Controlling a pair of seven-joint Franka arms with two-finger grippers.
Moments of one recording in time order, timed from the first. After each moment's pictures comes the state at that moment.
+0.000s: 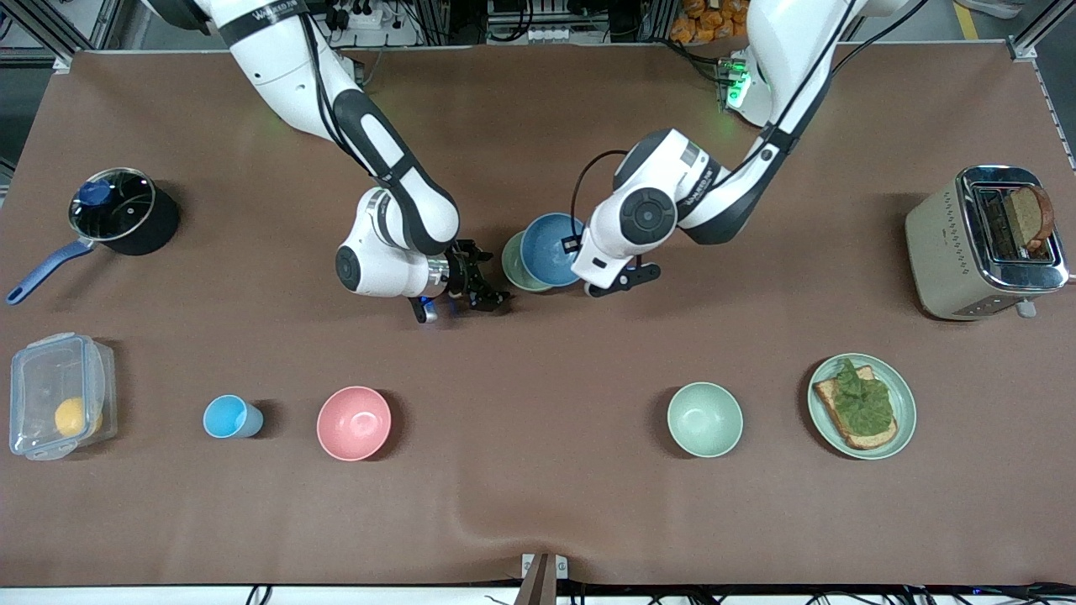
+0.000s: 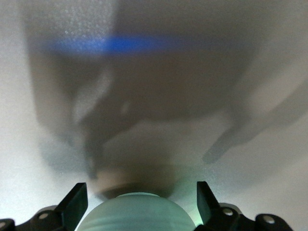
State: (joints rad) left arm -0.37 0.50 -0.39 -1.80 -0.19 2.09 -0.95; right arm 0.51 0.61 0.08 -1.97 1.06 2.38 0.89
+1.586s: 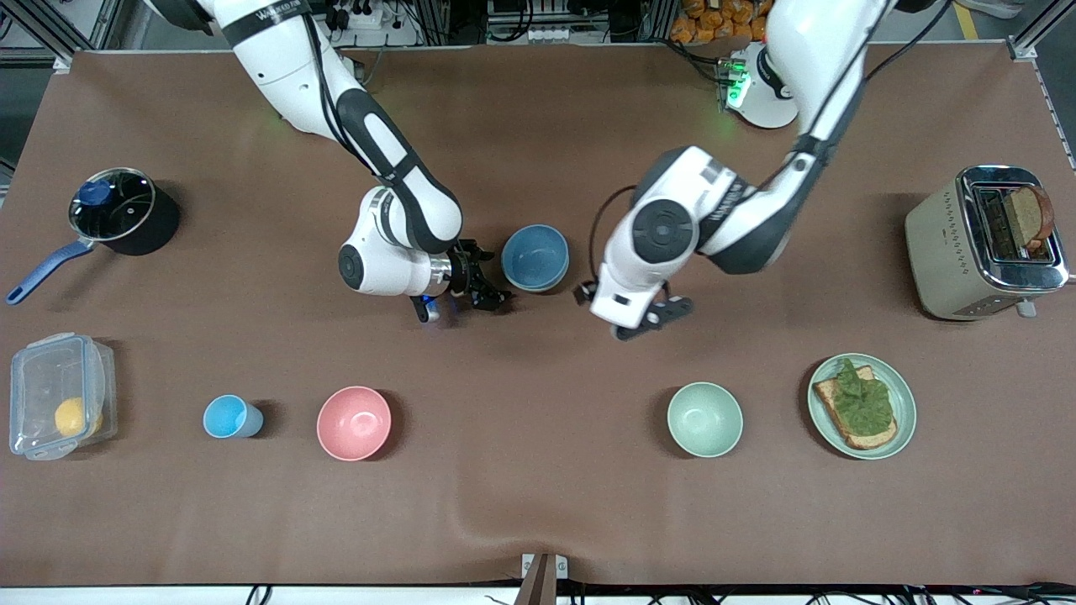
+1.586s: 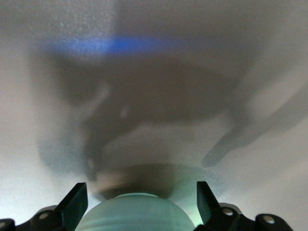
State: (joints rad) left arm -0.28 0.54 -0.36 -1.52 0.08 1.91 -1.05; right arm 0.52 0.61 0.08 -1.97 1.07 2.39 0.88
